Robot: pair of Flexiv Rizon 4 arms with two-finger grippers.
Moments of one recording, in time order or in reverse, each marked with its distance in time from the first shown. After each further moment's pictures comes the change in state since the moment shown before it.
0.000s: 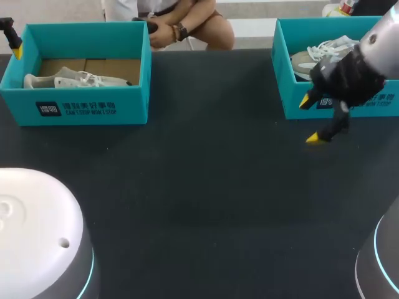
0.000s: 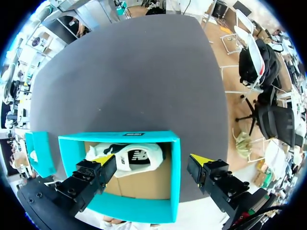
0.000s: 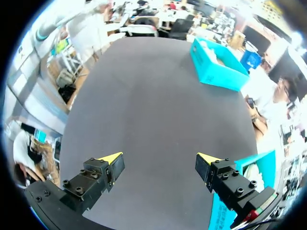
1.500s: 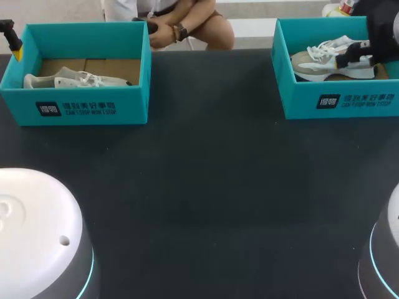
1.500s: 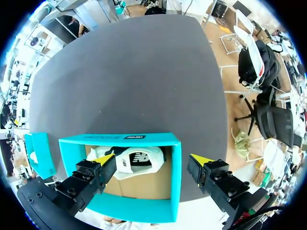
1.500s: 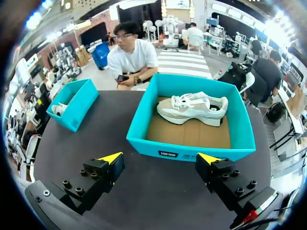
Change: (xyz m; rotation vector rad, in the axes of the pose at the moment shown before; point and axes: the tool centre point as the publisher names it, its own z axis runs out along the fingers) left arm -0.003 -0.008 -0.001 -0.014 0.007 -0.002; right arm -0.159 -0.107 -0.061 -0.101 -0.582 1.248
